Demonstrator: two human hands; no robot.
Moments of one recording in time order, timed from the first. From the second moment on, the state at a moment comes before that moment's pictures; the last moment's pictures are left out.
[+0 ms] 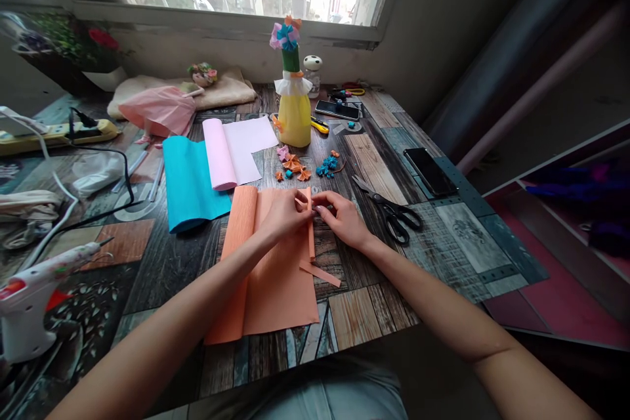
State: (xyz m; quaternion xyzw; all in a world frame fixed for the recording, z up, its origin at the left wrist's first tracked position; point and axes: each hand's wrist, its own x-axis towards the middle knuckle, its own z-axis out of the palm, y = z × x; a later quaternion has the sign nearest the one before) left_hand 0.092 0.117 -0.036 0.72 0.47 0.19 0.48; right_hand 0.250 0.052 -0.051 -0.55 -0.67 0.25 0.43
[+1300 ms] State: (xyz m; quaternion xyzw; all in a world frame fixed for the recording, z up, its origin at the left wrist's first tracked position) left_hand 0.094 0.110 -0.033 0.79 0.46 0.20 0.35; right_hand 0.245 0.051 -0.049 -0.54 -0.68 0.25 0.42
